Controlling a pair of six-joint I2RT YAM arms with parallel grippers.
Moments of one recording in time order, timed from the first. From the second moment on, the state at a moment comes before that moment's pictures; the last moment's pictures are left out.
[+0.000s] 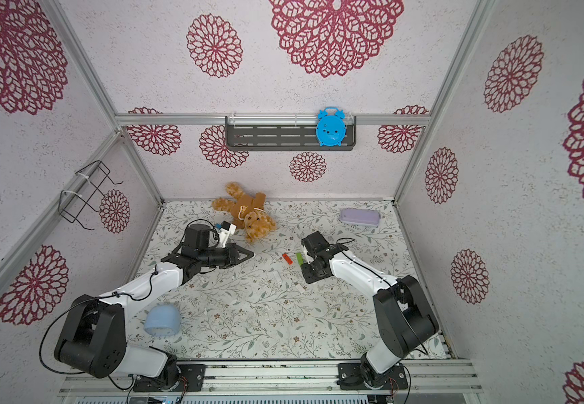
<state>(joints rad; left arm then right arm) -0.31 1.46 0.89 -0.06 0.72 -0.62 0.55 1.58 1.07 -0.69 0.03 0.15</state>
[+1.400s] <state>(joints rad) -0.32 1.47 0.93 -0.11 0.75 -0.58 0.02 1.78 1.09 -0.67 0.00 -0.01</state>
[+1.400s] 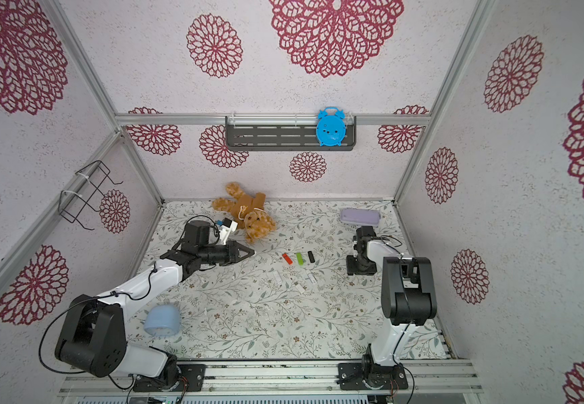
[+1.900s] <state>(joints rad) -0.32 1.47 0.93 -0.12 0.75 -0.57 0.06 1.78 1.09 -0.74 0.01 -0.02</state>
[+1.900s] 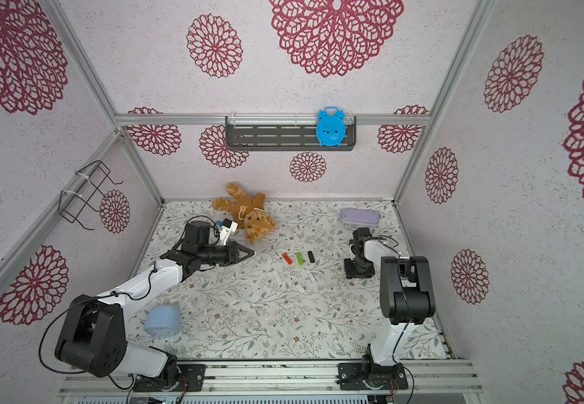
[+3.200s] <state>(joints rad) -0.32 1.47 0.93 -0.13 0.75 -0.57 0.02 1.76 1.06 -0.72 0.00 0.02</state>
